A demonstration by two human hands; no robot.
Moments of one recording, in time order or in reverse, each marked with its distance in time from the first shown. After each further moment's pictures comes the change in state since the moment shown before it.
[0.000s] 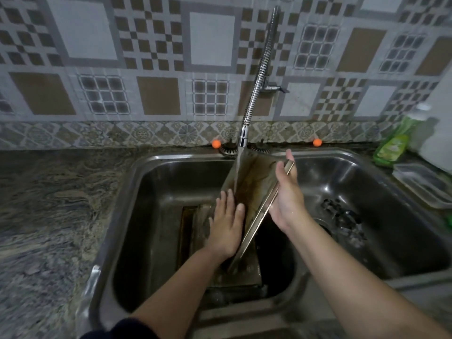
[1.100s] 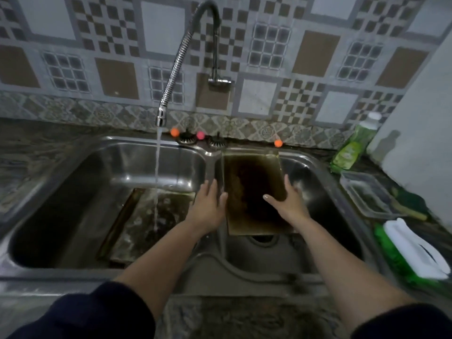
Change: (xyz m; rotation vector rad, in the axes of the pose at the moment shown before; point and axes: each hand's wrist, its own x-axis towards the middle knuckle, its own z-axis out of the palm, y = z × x) left_hand 0.025 0.091 0.121 0.176 0.079 -0.007; right_hand 0.078 -0.065 -0.252 -1.344 -0.106 0.162
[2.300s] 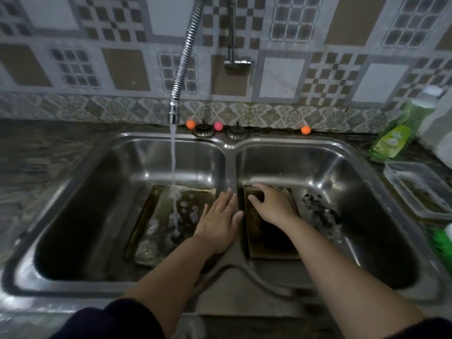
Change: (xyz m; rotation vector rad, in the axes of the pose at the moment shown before) left_hand 0.002 -0.039 0.012 0.369 -0.161 -0.010; right_hand 0.001 -0.060 0.075 -0.158 -0.167 -0.230
